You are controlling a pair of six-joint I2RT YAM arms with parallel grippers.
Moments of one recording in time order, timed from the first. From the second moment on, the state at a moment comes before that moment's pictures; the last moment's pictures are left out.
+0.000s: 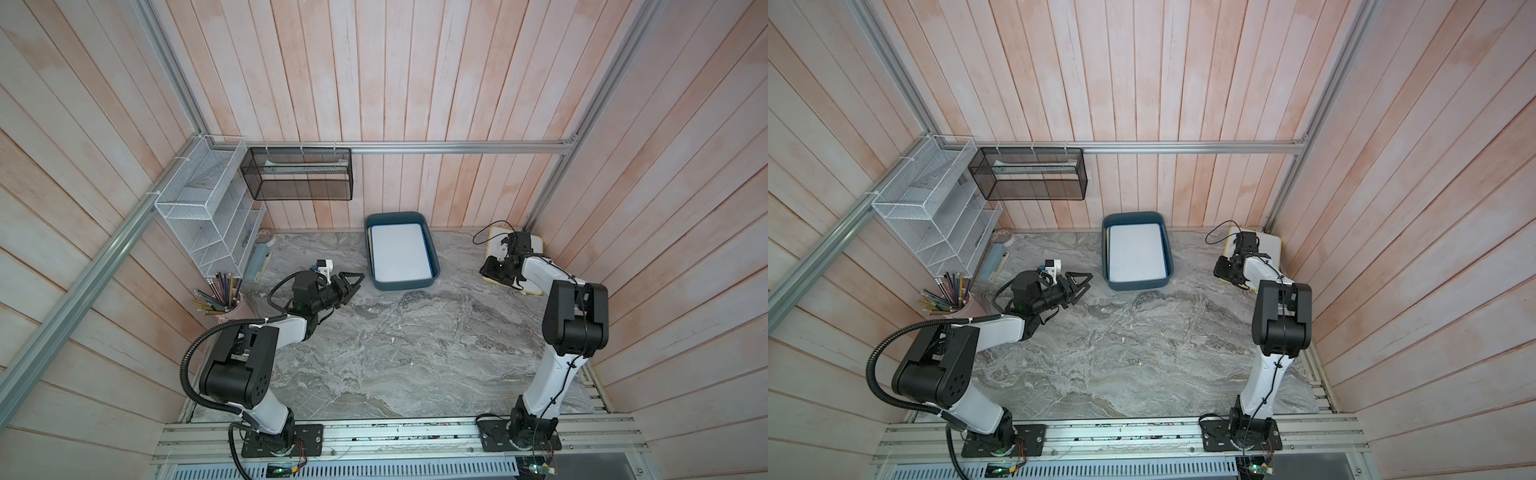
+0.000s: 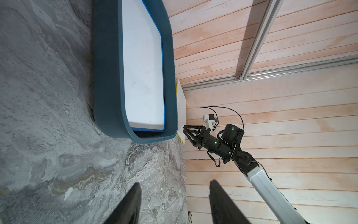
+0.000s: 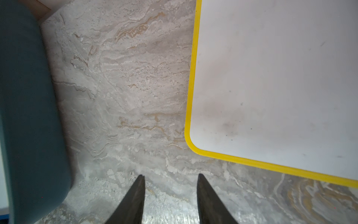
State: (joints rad) left arm -0.20 1.63 0.67 0.70 0.68 -1.15; right arm -0.07 1.98 1.41 -0.46 -0.22 0.28
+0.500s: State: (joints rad) left arm -0.20 1.62 0.67 0.68 0.68 -1.13; right arm -0.07 2.10 1.53 -0.56 -0.20 0.24
